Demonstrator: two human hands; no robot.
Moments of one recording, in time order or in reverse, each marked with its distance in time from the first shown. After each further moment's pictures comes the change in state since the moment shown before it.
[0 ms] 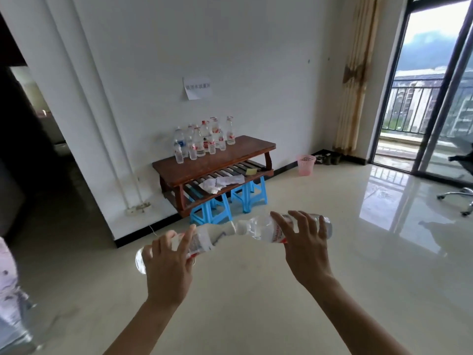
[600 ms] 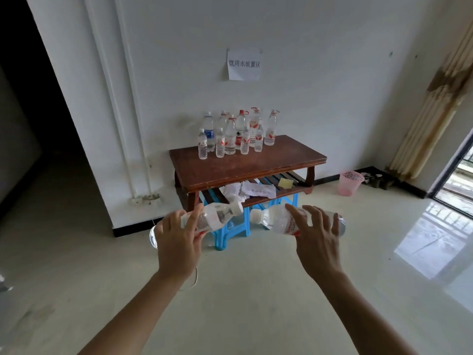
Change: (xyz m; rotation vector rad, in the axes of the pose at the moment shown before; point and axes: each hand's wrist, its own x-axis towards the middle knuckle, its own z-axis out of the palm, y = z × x) left_hand 0.281 -0.171 0.311 -0.039 0.071 -0.191; right_hand 0.342 0.012 0.335 0.025 -0.150 -0.091
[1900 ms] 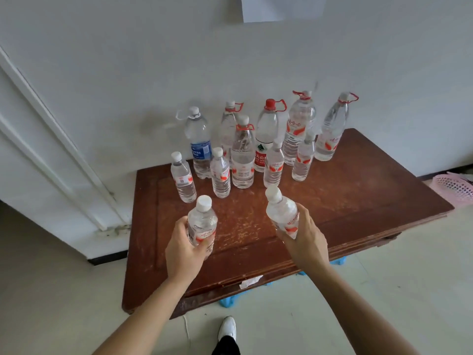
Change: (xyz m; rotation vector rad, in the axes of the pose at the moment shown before) left_hand 0.456 -0.173 0.623 -0.334 -0.196 -0.629; right_hand 0.616 0.126 0.574 0.549 -0.438 0.304
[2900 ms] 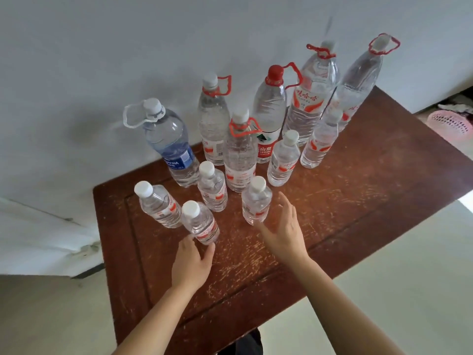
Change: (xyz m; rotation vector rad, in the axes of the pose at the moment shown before) left_hand 0.142 -0.101 0.097 0.314 -0.627 -0.193; right_hand 0.131 -0.016 0.139 0.163 -0.043 0.173
